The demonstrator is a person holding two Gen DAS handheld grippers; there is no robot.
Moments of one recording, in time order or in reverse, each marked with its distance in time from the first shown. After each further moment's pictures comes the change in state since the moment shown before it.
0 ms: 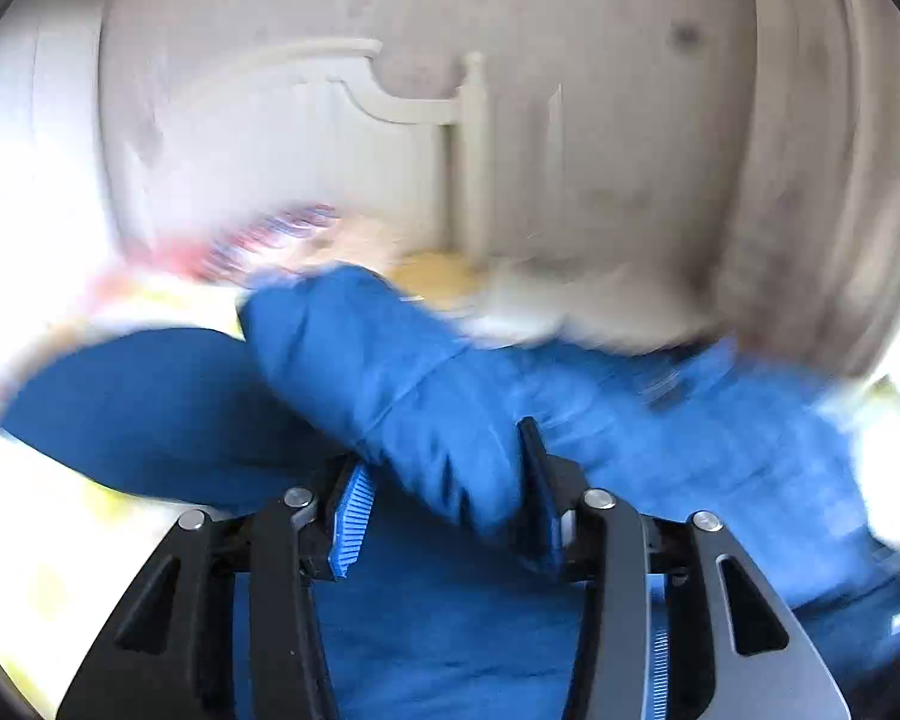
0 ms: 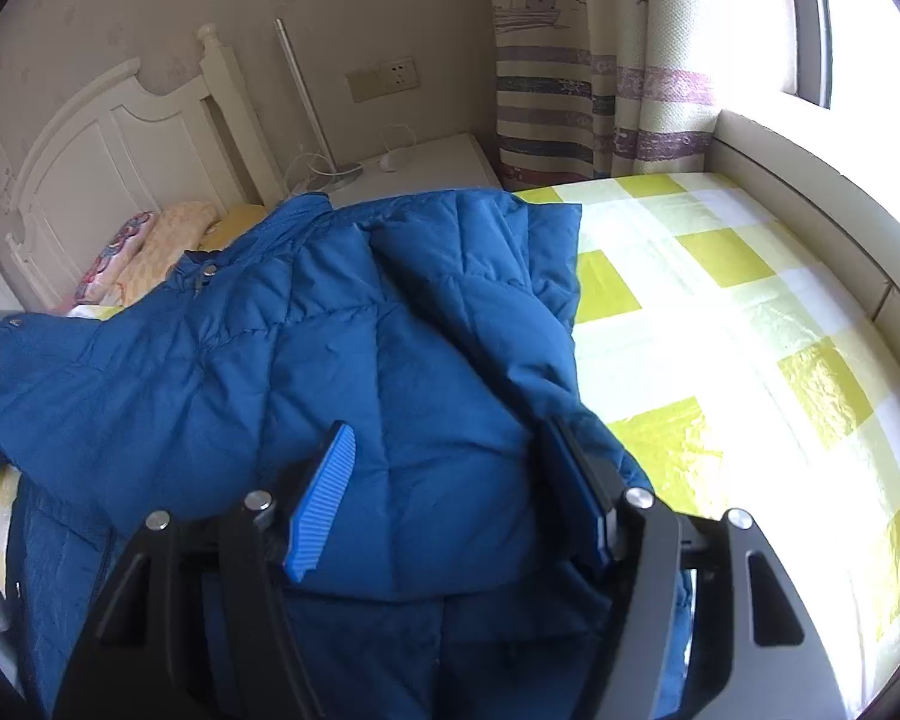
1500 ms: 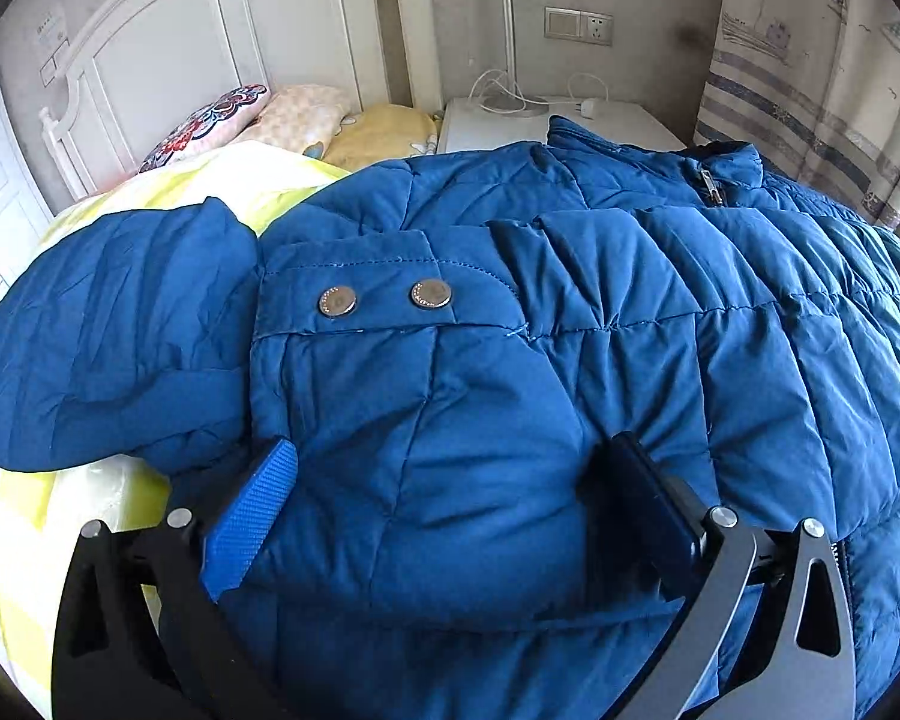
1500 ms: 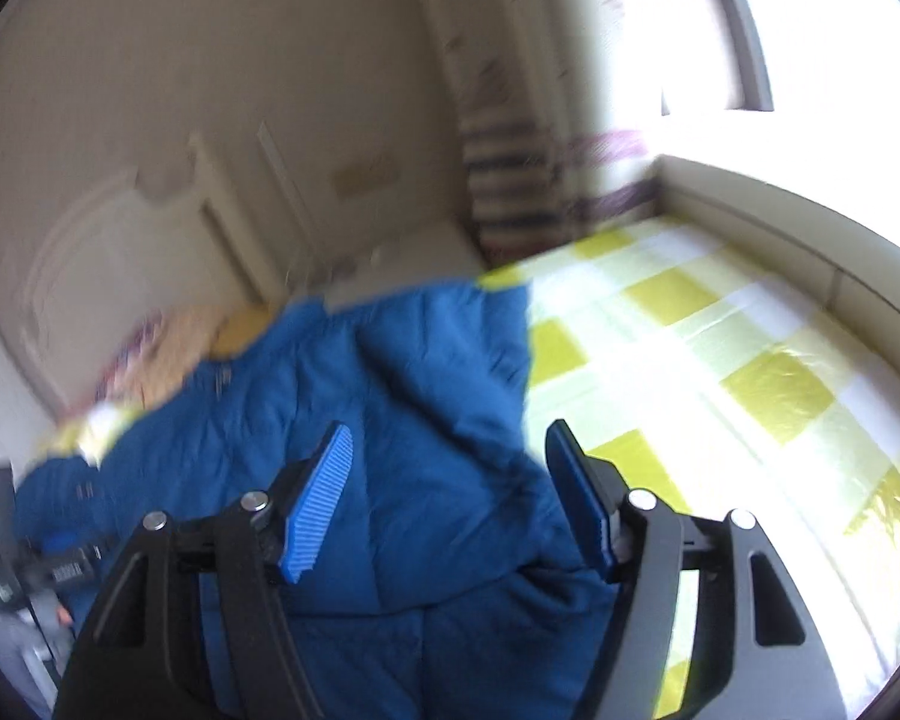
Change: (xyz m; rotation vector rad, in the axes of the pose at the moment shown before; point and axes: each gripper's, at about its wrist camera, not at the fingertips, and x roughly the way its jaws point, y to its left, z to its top) left arm 0.082 -0.006 -0.044 0.089 0.291 -0.173; right arm -0.047 -0.036 -0.007 0.184 -0.257 0.022
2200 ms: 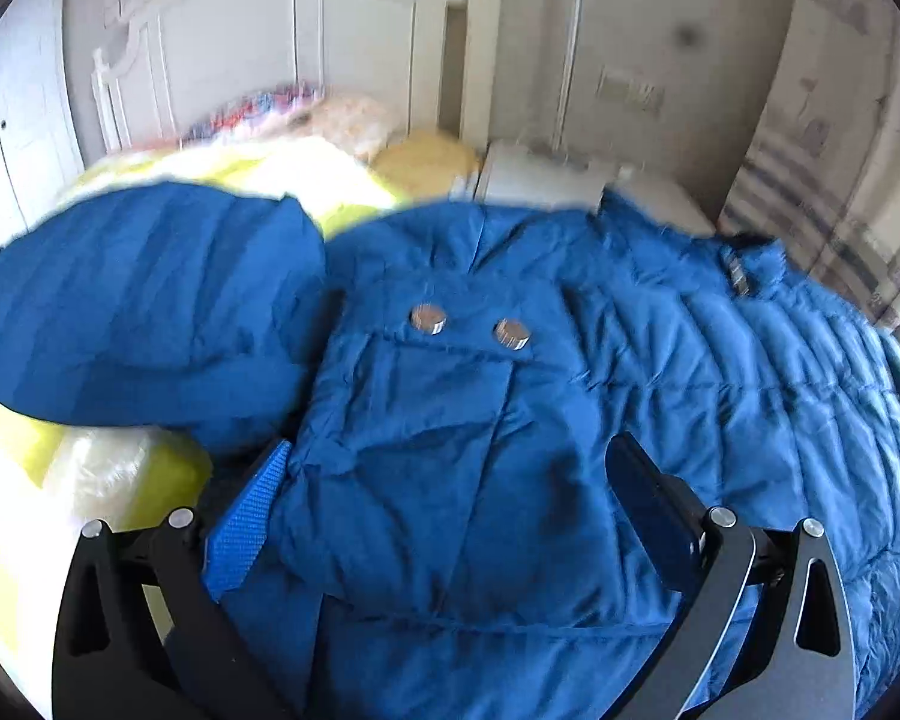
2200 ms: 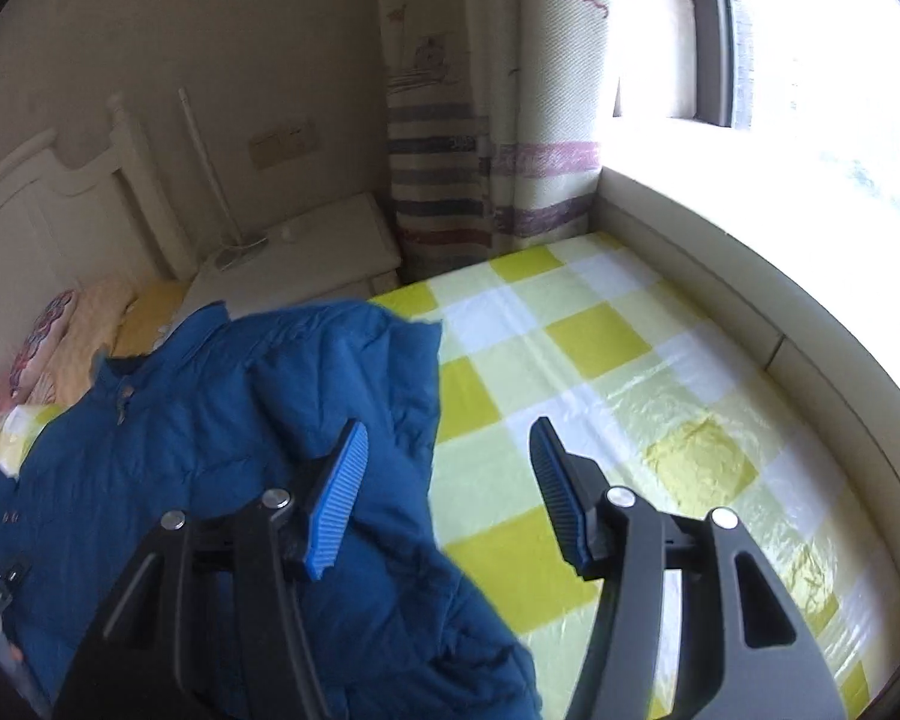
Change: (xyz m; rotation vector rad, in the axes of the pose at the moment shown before) left arm -0.029 0.039 -0.011 -0.173 -0.135 -0.026; right arm 0.041 0.014 0.048 -0.081 0.115 -0.251
